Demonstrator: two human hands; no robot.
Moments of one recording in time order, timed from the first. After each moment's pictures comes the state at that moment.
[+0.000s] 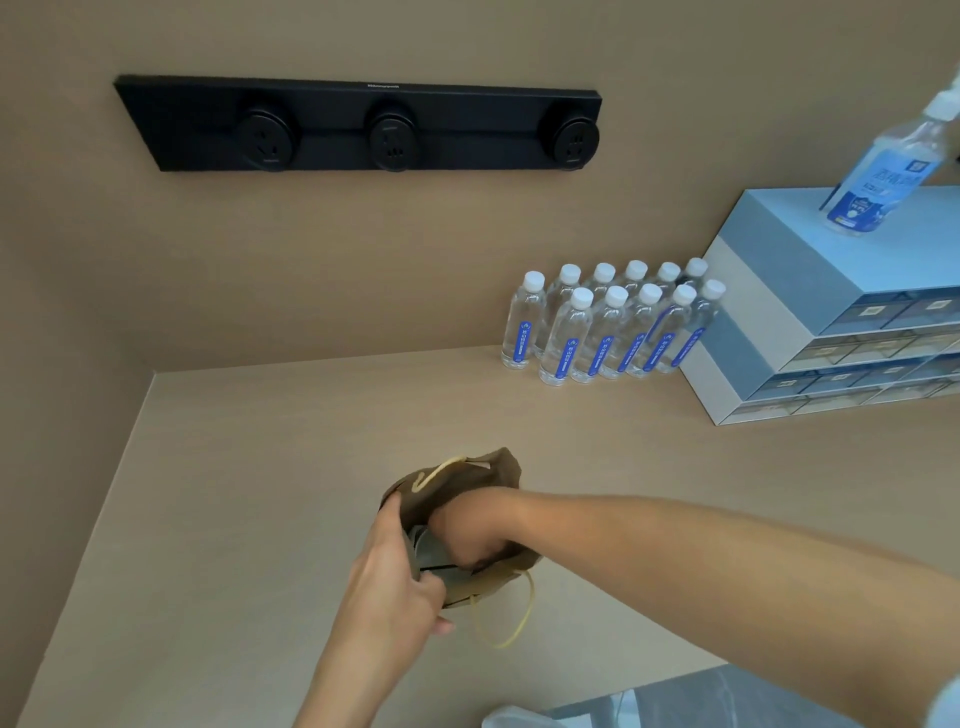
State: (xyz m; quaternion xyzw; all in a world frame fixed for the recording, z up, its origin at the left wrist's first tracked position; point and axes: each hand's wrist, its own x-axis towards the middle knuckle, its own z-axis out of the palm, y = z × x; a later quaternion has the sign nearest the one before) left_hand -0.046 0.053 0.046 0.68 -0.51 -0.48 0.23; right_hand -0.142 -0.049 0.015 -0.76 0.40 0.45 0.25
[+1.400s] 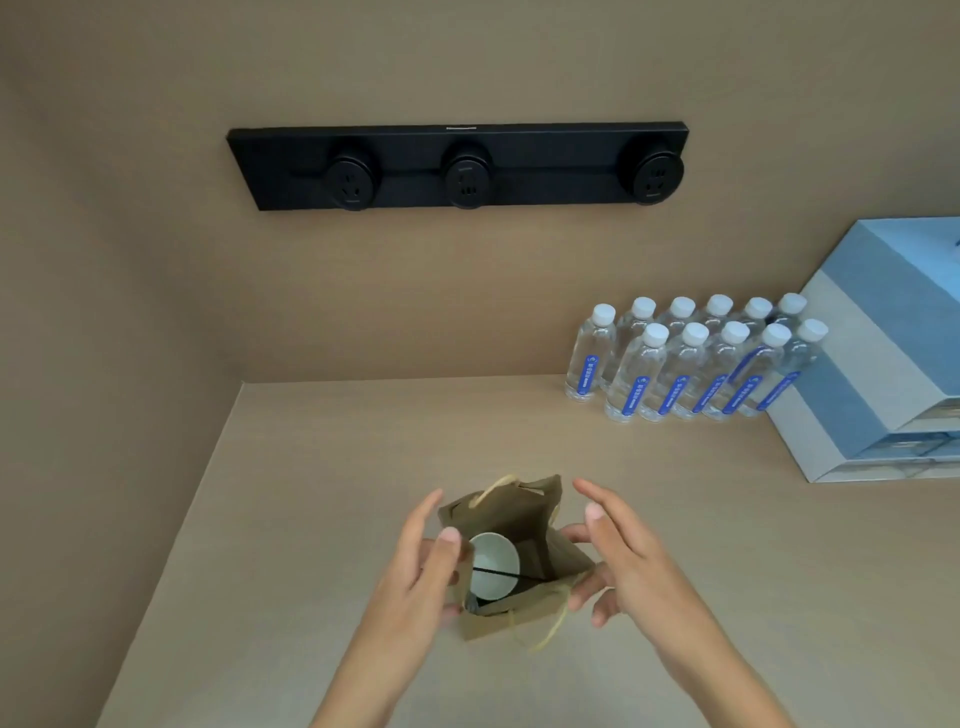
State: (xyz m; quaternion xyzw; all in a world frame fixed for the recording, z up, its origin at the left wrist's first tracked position) left_hand -0.025 0.032 0.048 0.64 -0.40 -0.55 0.35; right_hand -0.239 0.009 0.064 -0.45 0.60 -0.32 0.58
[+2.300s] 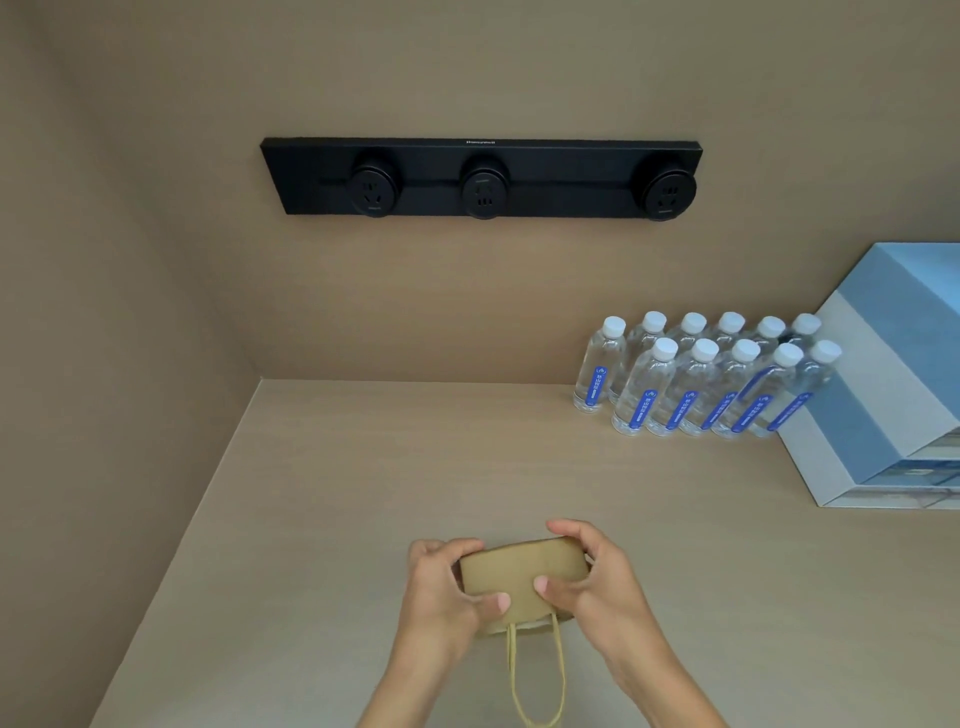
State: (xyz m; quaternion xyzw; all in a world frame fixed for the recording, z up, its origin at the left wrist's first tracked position) left_hand -0.060 0.025 0.007 0.71 -0.41 -0.47 0.33; right_hand -0.231 0.007 0.002 -0.44 0.61 -0.33 0.58
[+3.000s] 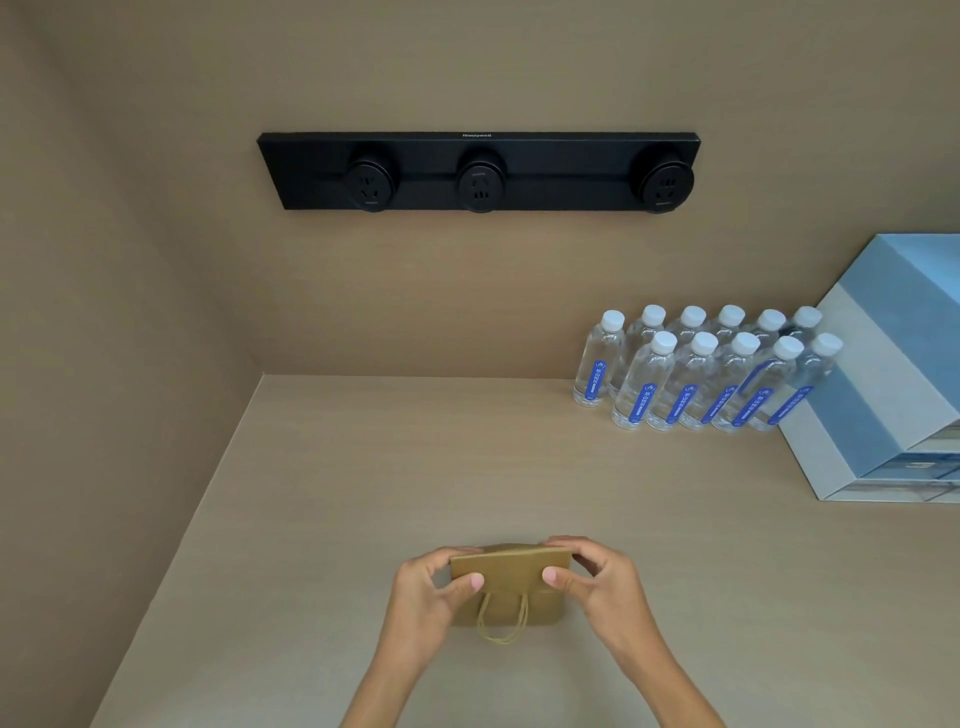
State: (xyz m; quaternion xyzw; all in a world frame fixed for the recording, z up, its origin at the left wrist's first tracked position) left_hand -0.041 0.026 -0.033 0.66 -0.44 -0.48 0.37; right_hand -0.253 -0.003 -0.055 -0.49 0.56 -0.37 0.56
